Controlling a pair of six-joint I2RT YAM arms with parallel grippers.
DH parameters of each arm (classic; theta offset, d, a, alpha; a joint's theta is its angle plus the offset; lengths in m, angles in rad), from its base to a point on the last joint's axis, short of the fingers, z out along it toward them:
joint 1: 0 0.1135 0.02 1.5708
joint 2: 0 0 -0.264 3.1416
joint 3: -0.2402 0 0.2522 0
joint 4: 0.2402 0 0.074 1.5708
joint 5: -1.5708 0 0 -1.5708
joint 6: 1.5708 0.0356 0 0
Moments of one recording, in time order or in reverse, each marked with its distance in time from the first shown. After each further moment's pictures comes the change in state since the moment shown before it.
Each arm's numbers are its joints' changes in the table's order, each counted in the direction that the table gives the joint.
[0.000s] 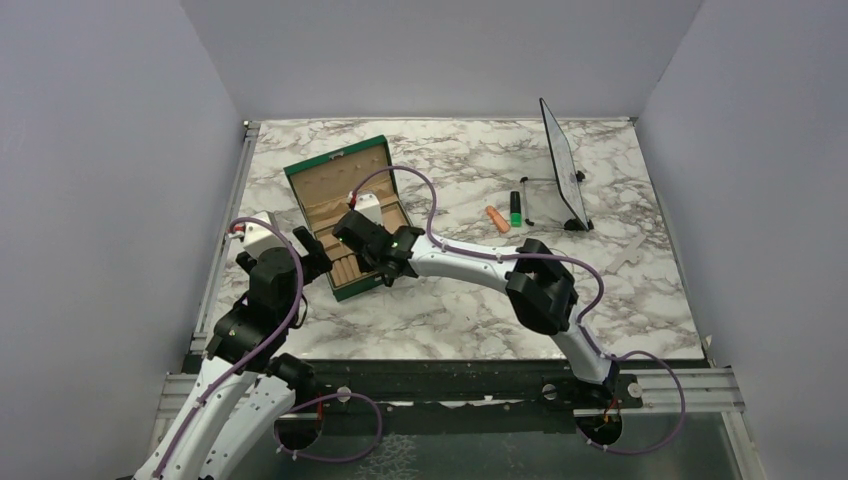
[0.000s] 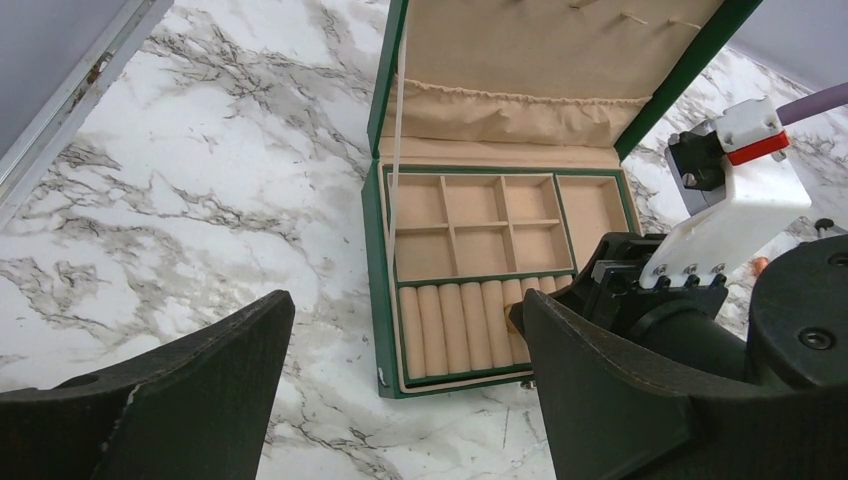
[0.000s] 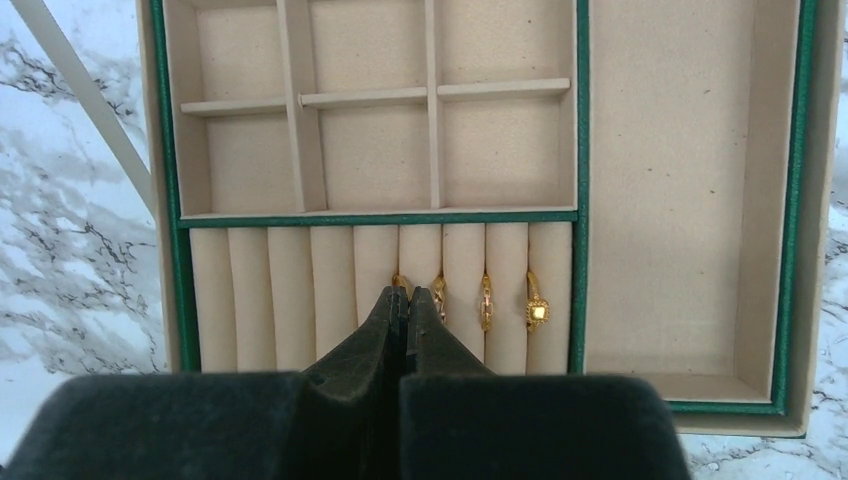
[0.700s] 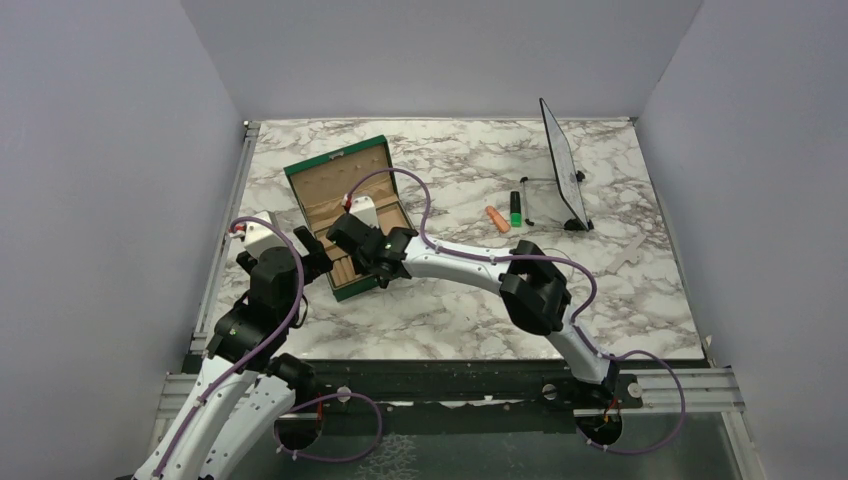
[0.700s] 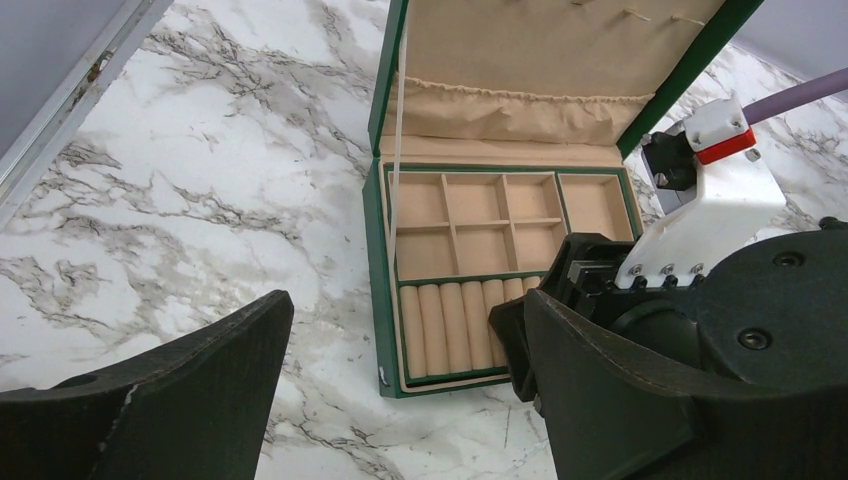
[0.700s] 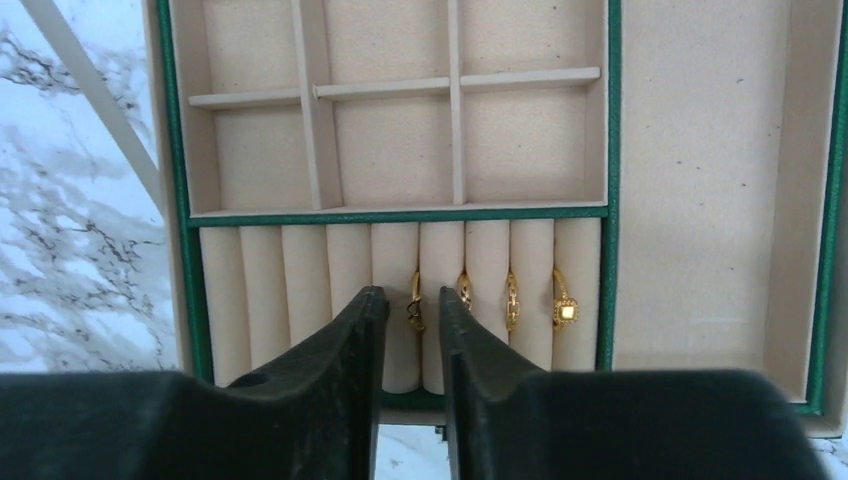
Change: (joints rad) left arm 0.000 -0.005 0.000 0.000 0.000 0.000; right arm 0.014 -0.050 -0.067 0.052 -0.010 0.019
